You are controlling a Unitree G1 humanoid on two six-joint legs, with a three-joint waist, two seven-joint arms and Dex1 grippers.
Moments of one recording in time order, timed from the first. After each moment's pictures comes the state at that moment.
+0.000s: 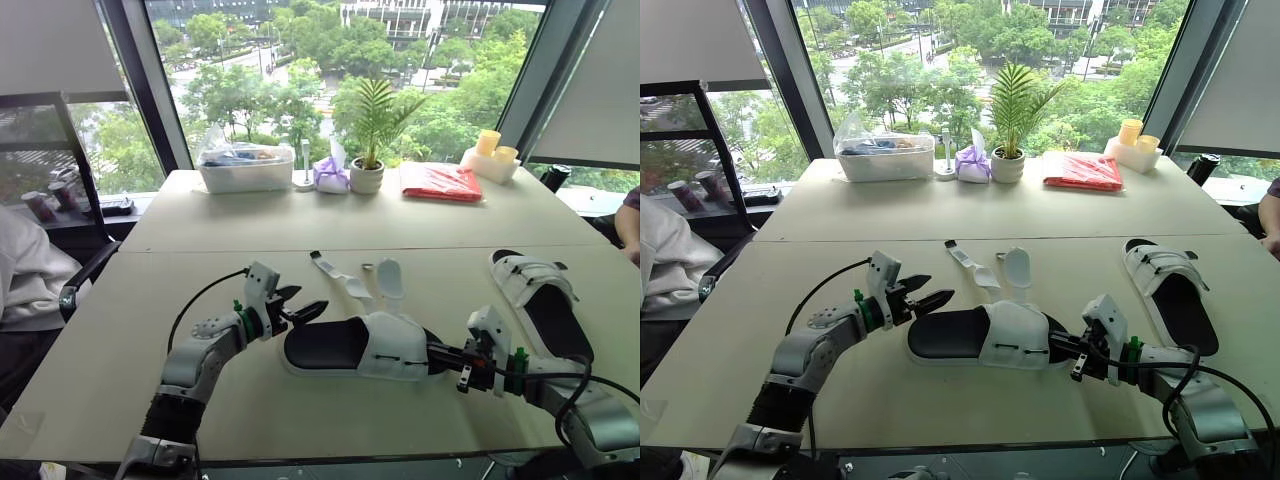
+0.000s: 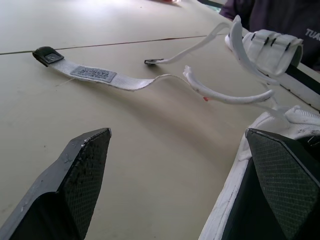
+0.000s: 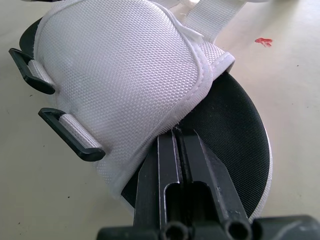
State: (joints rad) left arm -0.45 0.26 -0.03 0.11 -0.43 0.54 -0.68; right arm -0.06 -0.71 -0.08 -0.07 0.43 0.39 0.97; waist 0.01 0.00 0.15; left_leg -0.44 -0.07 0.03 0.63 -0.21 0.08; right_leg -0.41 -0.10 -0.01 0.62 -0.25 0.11
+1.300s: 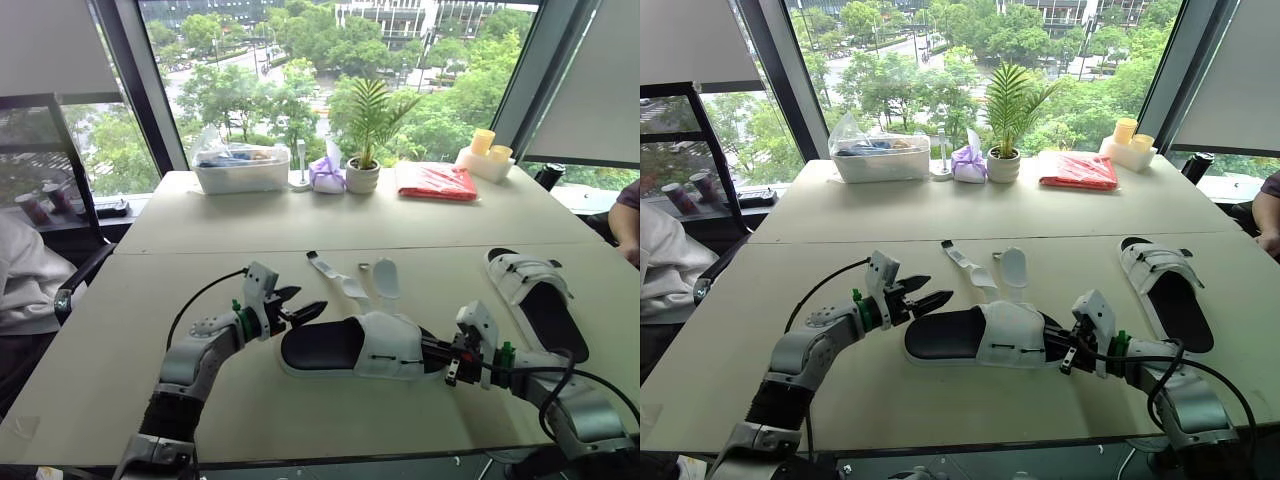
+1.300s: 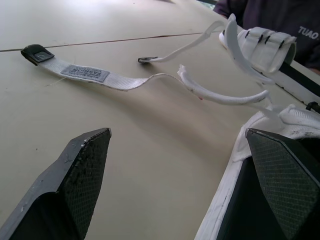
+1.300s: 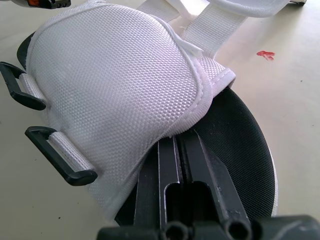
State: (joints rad) left arm -0.45 0.26 -0.02 0.11 -0.42 0.54 -0.70; right arm -0.12 -0.67 -0.05 -0.03 0.39 0.36 0.97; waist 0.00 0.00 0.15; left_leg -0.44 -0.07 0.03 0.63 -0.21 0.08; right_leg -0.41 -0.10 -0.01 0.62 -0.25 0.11
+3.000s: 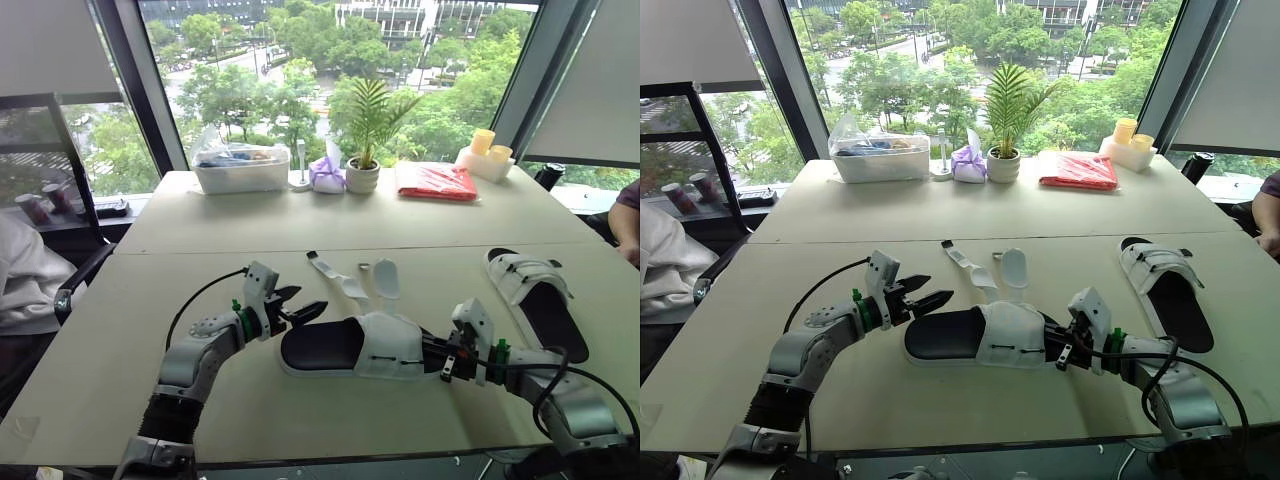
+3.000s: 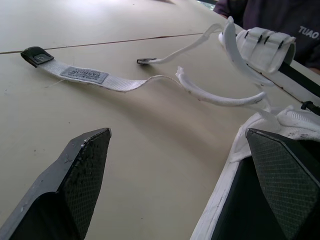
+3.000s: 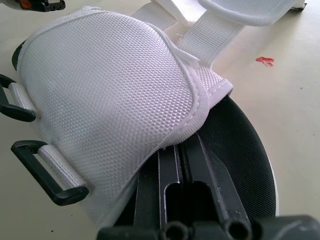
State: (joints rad) left arm -0.44 0.26 -0.02 0.08 -0.43 0.56 -0.70; right arm -0.14 -0.65 -0.05 -0.02 0.38 0.36 0.96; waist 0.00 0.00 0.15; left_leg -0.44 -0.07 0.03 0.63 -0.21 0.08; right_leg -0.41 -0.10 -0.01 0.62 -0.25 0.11
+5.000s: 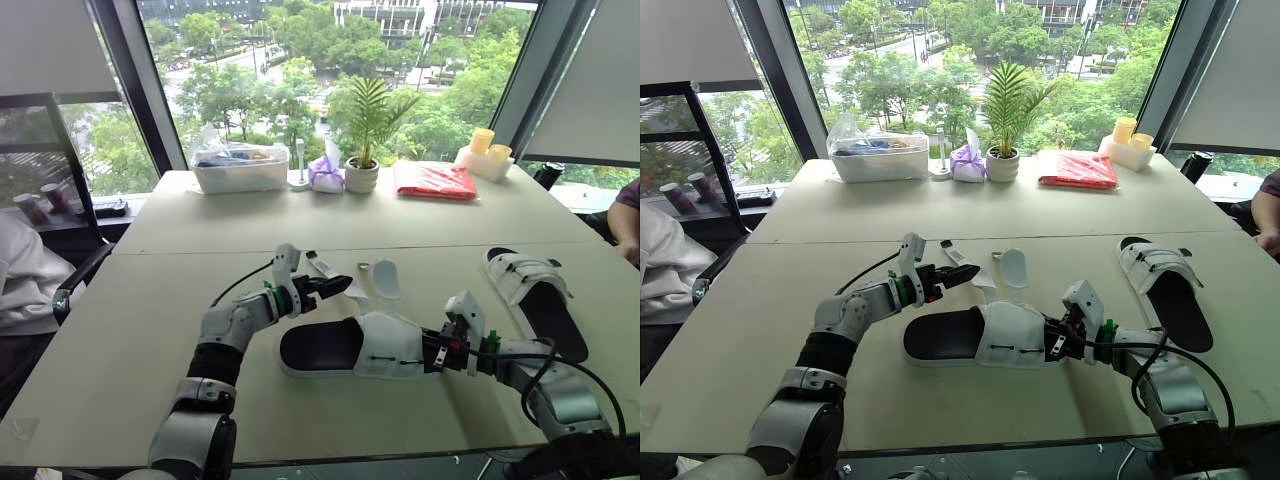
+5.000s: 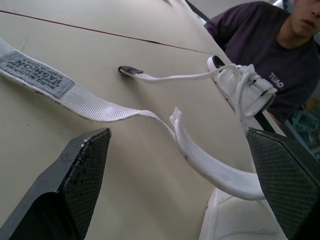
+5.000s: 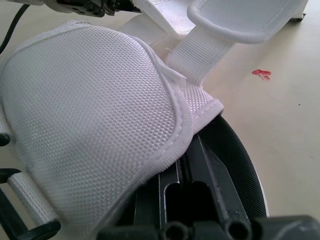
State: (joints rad) left arm -0.75 0.09 0.09 0.46 -0.51 0.74 -0.62; right arm -0.22 -0.62 -0.02 0.06 0.36 0.34 0.97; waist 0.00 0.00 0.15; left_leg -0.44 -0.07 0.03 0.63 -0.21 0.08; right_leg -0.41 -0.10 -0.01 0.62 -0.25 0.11
